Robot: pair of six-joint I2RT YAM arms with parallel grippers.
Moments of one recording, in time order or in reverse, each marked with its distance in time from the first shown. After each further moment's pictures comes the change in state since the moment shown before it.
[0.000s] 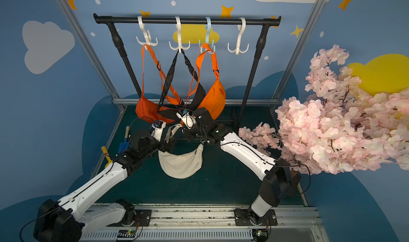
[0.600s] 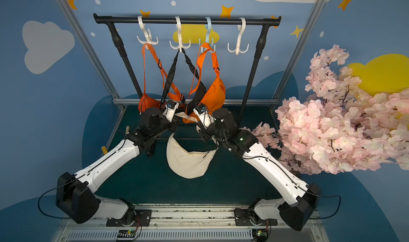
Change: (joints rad) left arm -0.060 0.250 0.435 -0.064 0.005 0.142; right arm -0.061 -0.306 -0.081 -0.106 0.160 0.022
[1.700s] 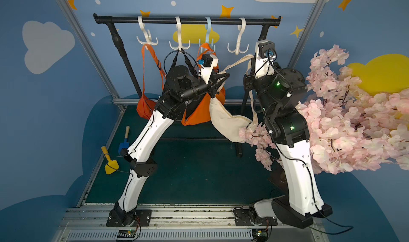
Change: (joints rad) left arm -0.214 0.834 1.580 -0.265 0.268 -0.134; right arm -0.360 0.141 0.743 0.024 0.196 -0.157
